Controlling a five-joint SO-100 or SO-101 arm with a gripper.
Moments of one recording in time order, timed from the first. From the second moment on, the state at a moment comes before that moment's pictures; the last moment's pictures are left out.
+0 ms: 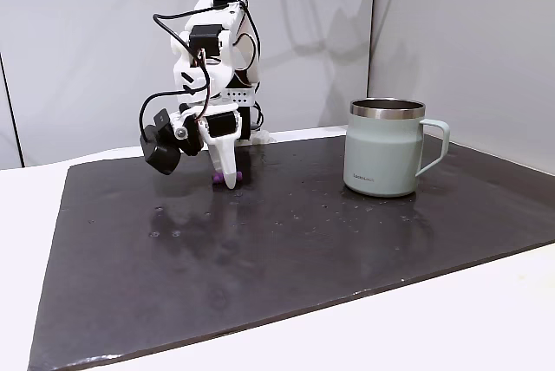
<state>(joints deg) 21.6 71.5 90.9 75.7 -28.4</state>
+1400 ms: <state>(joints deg) 22.9 98.5 63.5 96.3 -22.8</state>
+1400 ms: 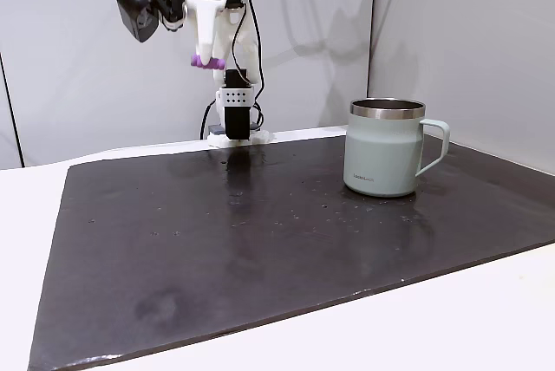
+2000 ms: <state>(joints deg) 0.4 90.0 45.1 96.3 -5.8</state>
